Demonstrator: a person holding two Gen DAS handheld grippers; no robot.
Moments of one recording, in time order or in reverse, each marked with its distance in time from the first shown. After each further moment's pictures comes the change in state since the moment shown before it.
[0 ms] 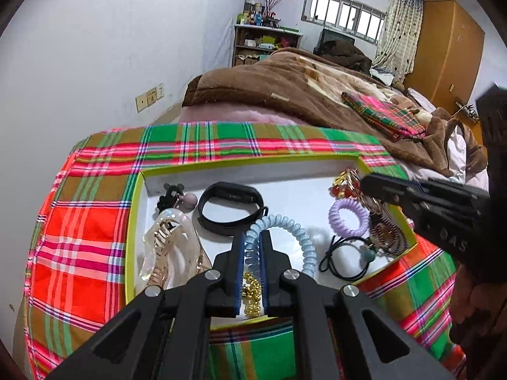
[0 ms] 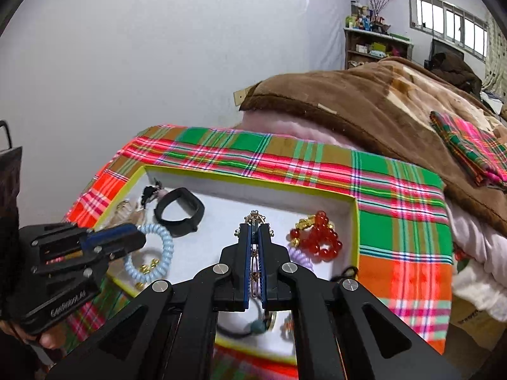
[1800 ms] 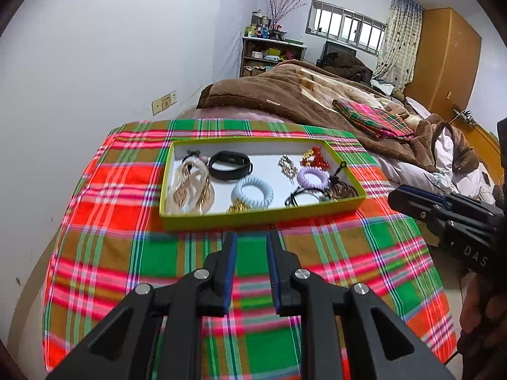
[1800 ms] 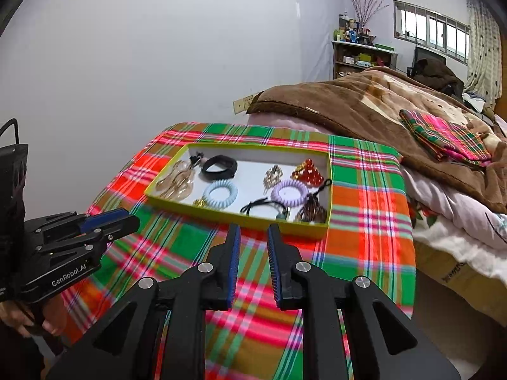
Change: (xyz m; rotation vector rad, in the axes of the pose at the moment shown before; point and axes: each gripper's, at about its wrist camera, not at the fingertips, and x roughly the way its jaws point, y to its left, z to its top) left arm -0.101 -0.023 -0.066 -0.035 -0.059 0.032; right arm -0.128 0.040 -0.078 0.013 -0.064 -0.044
